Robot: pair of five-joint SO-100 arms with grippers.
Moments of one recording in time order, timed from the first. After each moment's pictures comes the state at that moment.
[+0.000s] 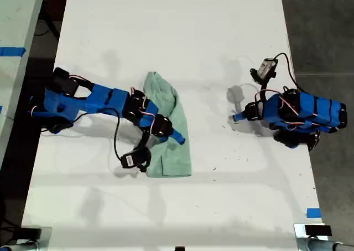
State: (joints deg) arm 0 4.1 70.3 65.1 66.5 2.9; arm 1 13.0 200.2 174.2 78.4 -23.7
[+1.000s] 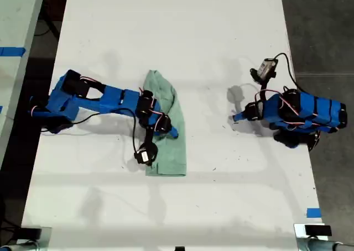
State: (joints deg) arm 0 -0.5 59.9 61.2 75.6 1.8; arm 1 13.0 200.2 174.2 78.4 -23.8
